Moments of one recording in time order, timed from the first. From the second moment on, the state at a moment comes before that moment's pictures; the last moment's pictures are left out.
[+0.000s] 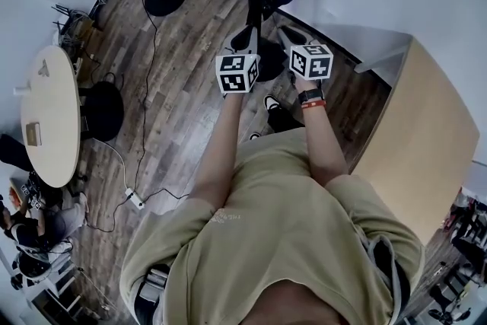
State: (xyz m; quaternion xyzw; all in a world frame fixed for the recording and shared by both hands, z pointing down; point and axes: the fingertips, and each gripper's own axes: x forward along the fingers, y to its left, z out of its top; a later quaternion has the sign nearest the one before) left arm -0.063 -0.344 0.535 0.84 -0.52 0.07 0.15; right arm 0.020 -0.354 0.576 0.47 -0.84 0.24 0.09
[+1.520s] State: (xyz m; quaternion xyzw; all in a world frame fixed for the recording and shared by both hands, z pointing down) left arm -0.087 -0.310 0.429 0.84 -0.54 0.00 0.06; right arm 0.040 -0.316 0.462 0.48 -0.87 0.12 0.07
